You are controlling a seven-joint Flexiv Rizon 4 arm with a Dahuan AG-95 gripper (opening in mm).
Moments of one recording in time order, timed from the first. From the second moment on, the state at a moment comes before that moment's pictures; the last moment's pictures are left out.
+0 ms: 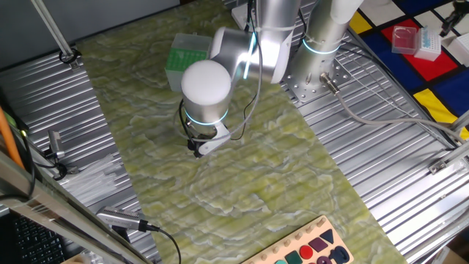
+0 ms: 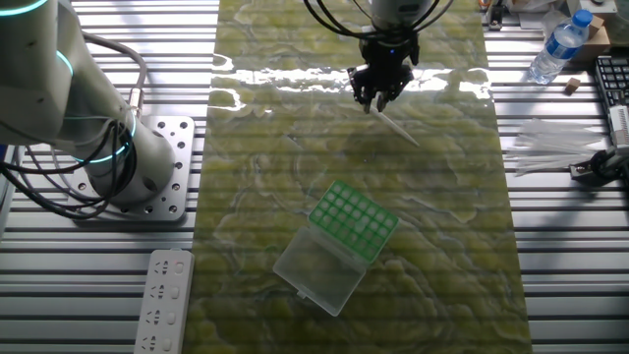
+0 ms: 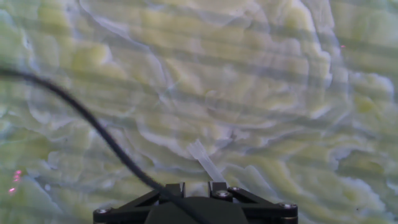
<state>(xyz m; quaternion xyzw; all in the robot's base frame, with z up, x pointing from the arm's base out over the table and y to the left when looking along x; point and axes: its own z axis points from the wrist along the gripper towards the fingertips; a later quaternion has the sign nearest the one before) 0.477 0.116 0.039 0.75 -0.66 0.03 0.06</state>
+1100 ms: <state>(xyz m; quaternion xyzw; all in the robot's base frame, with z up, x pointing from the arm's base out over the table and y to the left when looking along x) 0.476 0.125 0.036 0.72 -0.70 0.03 0.03</state>
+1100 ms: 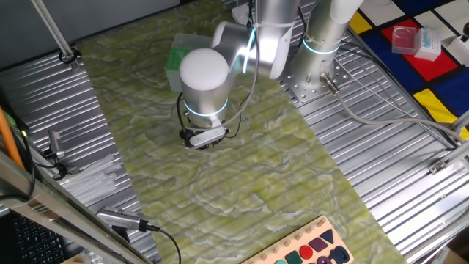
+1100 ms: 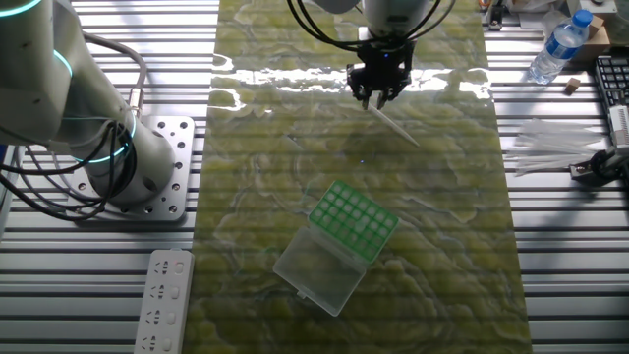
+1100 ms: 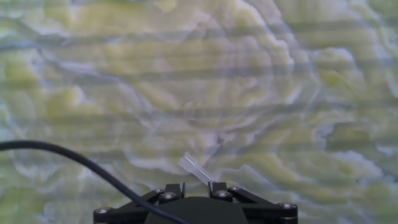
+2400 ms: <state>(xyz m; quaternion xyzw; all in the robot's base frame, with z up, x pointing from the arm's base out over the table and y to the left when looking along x) 0.463 0.124 0.020 0.76 -0.65 0.01 0.03</state>
